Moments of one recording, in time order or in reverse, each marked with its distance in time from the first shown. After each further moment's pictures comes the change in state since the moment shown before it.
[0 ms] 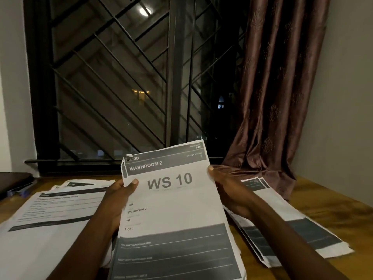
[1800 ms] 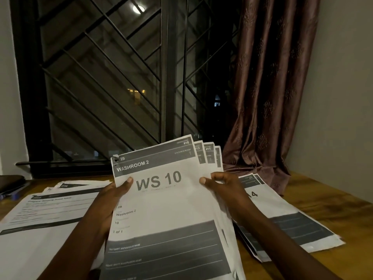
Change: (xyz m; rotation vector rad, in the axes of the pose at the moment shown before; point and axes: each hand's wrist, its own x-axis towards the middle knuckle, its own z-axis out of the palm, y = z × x) left_hand -0.016 0.010 -0.001 -0.010 -0.088 -0.092; right_hand -0.005 0.022 0.002 -0.062 0.264 -0.257
